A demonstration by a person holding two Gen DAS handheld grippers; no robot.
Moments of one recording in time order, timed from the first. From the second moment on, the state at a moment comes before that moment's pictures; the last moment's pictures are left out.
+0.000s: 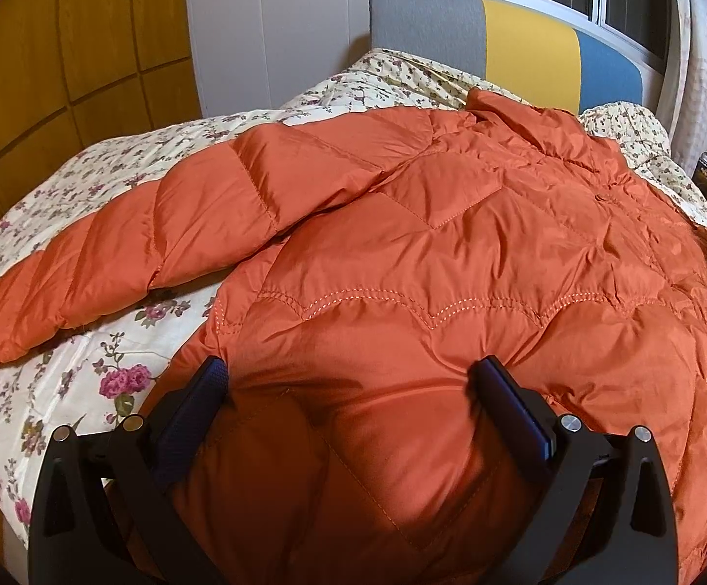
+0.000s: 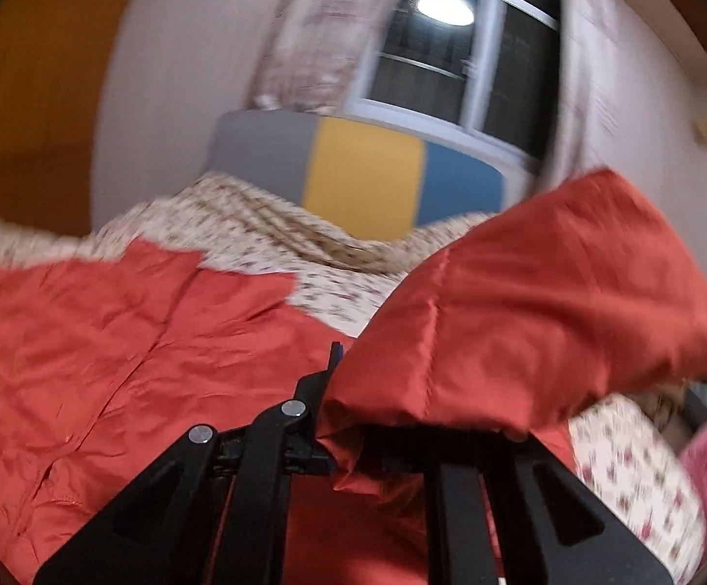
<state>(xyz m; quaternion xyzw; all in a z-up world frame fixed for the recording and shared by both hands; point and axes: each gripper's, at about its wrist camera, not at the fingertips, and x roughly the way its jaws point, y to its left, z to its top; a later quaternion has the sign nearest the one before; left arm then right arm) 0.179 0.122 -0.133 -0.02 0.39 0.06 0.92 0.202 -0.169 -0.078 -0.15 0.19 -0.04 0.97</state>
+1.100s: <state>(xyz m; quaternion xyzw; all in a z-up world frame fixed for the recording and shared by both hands) 0.228 0.032 -0.042 -0.02 0.31 0.01 0.95 0.217 -0.234 -0.077 0.01 0.25 0.12 0.96</state>
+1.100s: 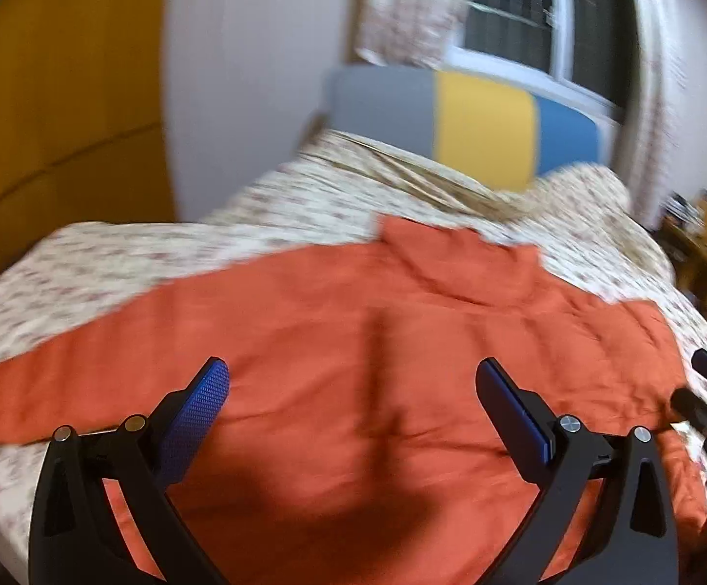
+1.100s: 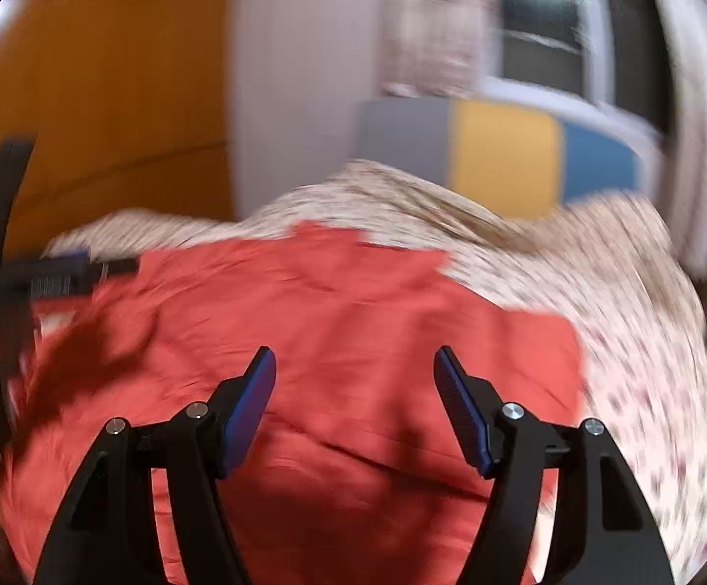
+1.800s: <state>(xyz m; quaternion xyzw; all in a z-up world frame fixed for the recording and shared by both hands) 0.297 0.023 -0.127 0.00 0.40 0.03 0.92 0.303 -0.296 -0.132 0.13 0.37 0.01 0.92</state>
